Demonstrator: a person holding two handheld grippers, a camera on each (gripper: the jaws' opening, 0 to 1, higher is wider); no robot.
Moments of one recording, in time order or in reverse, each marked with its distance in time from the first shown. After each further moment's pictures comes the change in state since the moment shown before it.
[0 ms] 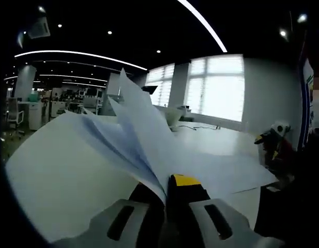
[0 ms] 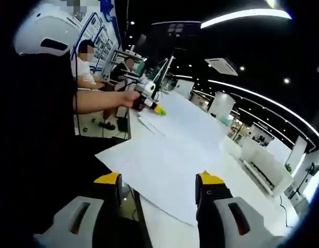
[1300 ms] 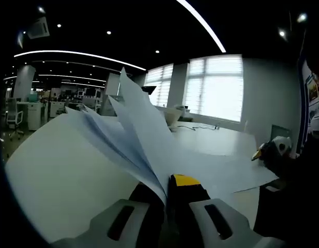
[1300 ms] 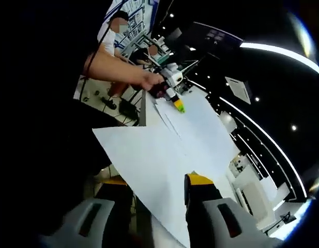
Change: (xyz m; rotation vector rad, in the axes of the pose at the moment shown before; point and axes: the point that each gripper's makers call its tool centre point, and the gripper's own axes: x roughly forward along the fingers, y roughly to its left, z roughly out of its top) left arm 0.001 -0.005 0.000 0.002 -0.002 -0.011; right arm 0.063 0.026 -0.015 -0.328 0.033 -0.035
